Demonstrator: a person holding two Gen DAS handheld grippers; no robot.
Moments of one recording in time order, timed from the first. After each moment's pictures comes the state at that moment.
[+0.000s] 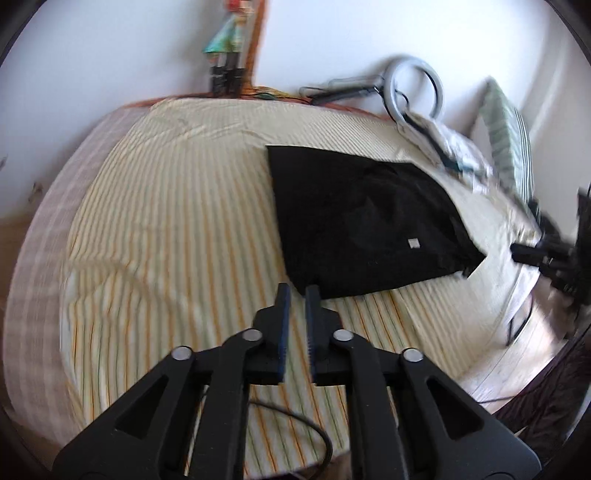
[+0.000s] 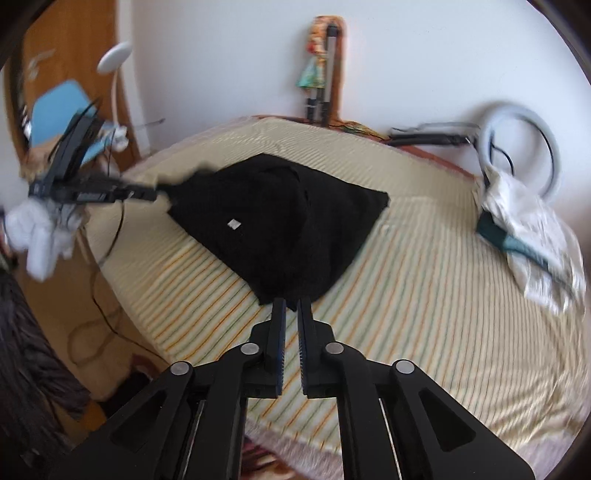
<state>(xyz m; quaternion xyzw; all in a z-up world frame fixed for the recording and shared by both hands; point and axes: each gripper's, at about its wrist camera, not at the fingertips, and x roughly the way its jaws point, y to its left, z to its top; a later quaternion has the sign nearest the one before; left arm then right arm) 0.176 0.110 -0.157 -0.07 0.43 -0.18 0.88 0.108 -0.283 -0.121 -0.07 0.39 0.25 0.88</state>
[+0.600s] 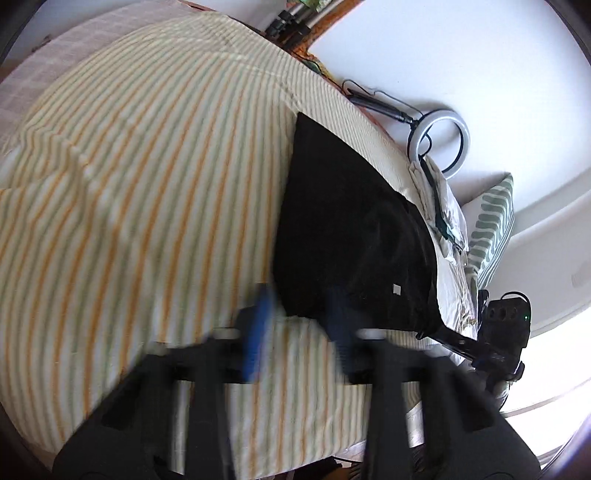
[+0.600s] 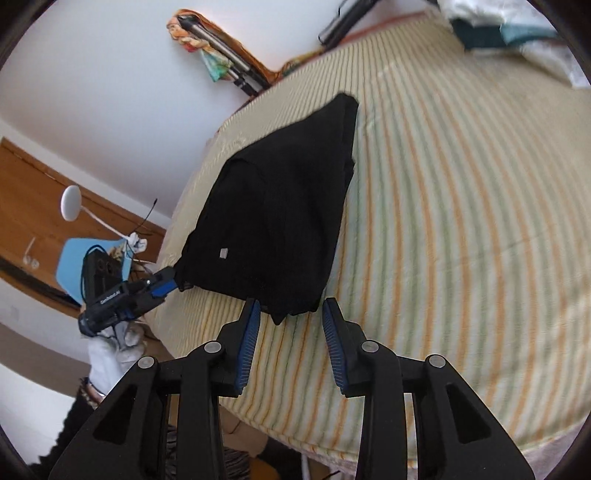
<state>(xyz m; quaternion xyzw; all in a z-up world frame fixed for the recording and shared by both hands) 0.216 0.121 -0.194 -0.29 0.49 -0.19 0.80 0.165 -0.302 -0.185 0.24 0.51 0.28 0.78</state>
